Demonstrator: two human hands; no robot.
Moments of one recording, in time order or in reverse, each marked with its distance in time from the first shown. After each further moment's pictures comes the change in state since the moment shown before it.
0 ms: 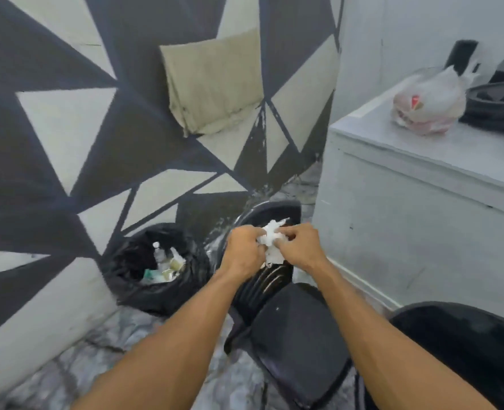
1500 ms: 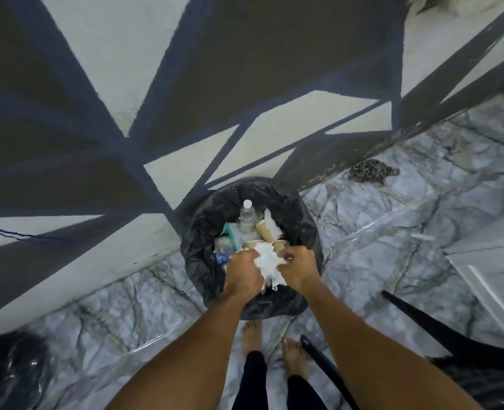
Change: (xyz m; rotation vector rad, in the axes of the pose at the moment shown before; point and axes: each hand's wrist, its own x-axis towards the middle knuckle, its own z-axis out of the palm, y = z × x) left_hand 0.191 -0.598 -0.018 -0.106 -0.252 -0.863; right_hand 0.333 0.042 0.584 -0.294 -0.604 0.350
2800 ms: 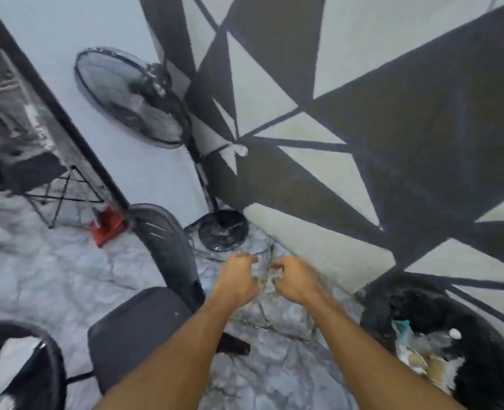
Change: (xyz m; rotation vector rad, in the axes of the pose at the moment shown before) left_hand -0.513 -0.203 -0.106 -0.164 0.916 -0.502; right_hand -0.439 -0.173 0.180 -0.696 -0.627 -1.257
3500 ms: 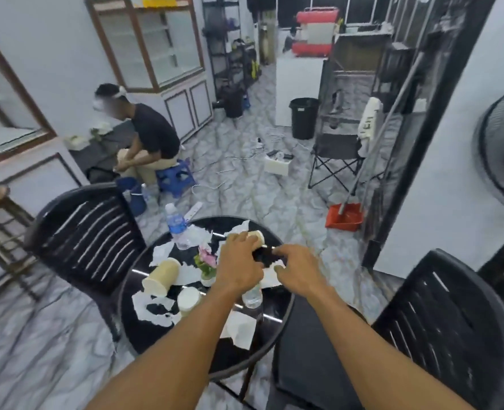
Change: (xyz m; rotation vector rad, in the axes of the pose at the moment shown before) left_hand -0.314 -0.325 -0.232 0.116 0.725 -0.962; right_hand -0.040 -0.458 0.289 -0.077 -0.553 -0.942
